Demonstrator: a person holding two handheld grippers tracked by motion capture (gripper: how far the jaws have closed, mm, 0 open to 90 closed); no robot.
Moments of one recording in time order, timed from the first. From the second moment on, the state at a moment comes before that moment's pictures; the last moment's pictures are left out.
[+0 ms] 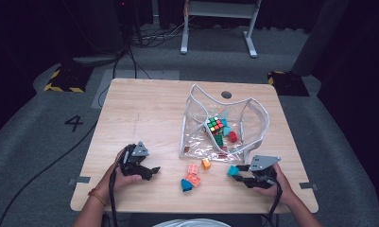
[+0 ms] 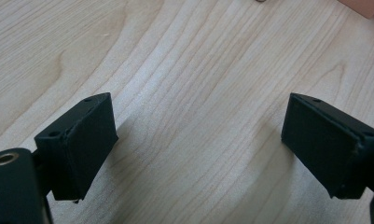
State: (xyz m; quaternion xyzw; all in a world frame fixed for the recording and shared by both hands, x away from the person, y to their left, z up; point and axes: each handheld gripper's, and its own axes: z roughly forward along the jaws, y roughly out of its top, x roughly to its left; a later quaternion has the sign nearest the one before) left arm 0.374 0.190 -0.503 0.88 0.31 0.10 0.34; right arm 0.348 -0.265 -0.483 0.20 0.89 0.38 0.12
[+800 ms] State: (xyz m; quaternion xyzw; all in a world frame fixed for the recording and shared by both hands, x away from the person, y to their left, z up) left arm 0.374 0.190 -0.503 0.88 0.31 0.10 0.34; right arm 0.382 -0.360 -0.445 0.31 0.84 0.39 0.20
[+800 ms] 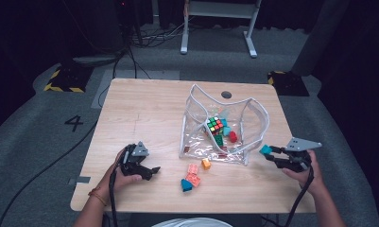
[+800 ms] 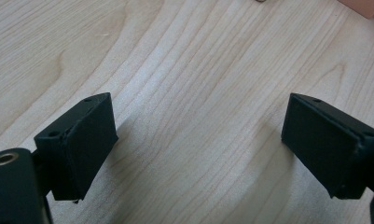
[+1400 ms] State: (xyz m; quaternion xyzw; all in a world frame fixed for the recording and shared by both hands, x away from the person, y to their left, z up) left arm 0.374 0.190 -0.503 0.88 0.31 0.10 0.35; right arm 0.443 -0.370 -0.354 0.32 0.81 0.42 0.27
